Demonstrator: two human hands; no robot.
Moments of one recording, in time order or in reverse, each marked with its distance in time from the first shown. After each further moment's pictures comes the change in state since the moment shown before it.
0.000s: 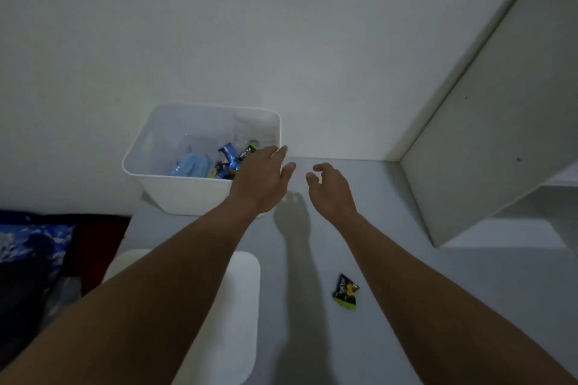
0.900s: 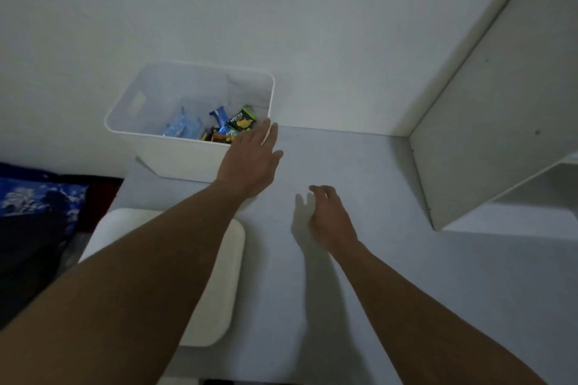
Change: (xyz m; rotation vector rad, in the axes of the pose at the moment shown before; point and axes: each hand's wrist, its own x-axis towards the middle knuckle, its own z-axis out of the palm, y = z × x) left_hand -0.023 0.019 0.034 0.272 -0.101 -0.013; right_hand -0.050 0.107 0.014 -0.285 -0.218 -0.152
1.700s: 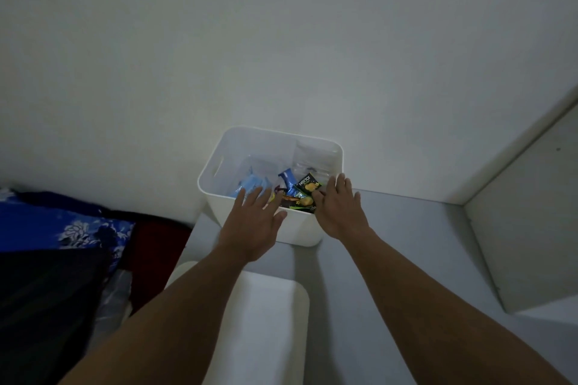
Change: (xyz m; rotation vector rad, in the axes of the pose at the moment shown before) left_hand -0.050 -0.140 -0.023 0.035 0.045 -0.073; right_hand 0.122 -0.158 -0.005 -0.296 0.002 -0.049
